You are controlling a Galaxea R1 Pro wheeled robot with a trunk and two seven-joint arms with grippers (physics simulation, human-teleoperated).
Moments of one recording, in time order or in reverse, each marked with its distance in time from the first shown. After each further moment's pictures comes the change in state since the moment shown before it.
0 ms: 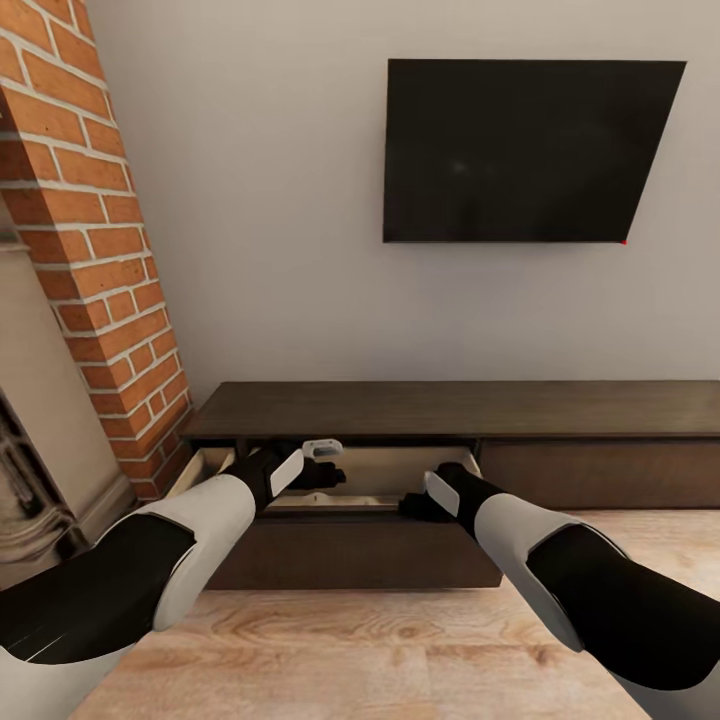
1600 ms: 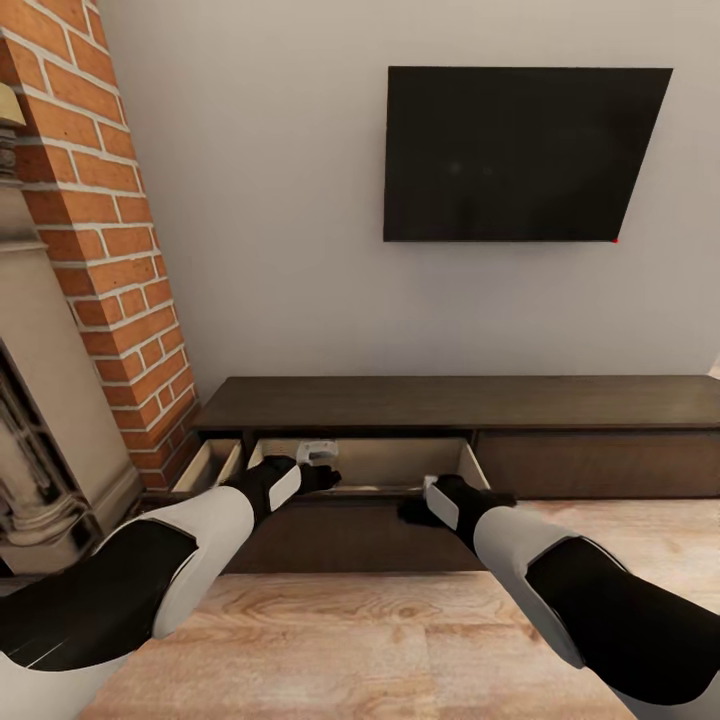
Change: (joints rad) left arm 0.022 0.000 0.001 0.072 -0.005 -0.233 -0.001; right arm 0.041 0.004 0.002 -0.003 0.000 -0.119 0.003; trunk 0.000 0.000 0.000
